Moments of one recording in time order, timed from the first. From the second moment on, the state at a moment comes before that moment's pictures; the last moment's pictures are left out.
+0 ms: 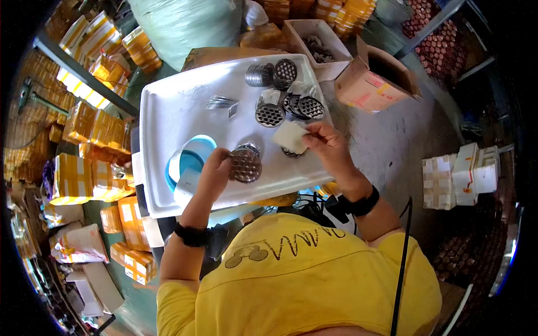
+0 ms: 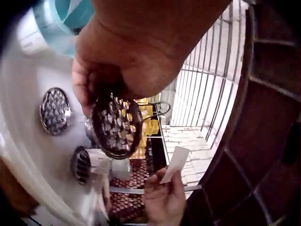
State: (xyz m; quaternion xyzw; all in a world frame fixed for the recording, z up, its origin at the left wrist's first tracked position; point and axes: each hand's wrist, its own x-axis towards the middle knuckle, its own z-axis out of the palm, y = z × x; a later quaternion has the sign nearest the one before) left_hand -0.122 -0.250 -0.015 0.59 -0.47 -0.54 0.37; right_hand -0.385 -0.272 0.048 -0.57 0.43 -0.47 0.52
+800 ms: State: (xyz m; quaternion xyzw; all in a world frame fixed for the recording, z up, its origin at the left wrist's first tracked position) left_hand -0.118 -0.223 0.008 0.36 -0.07 -0.83 0.43; right_hand -0.318 -0.273 0.039 -0.70 0.49 -0.29 0.44
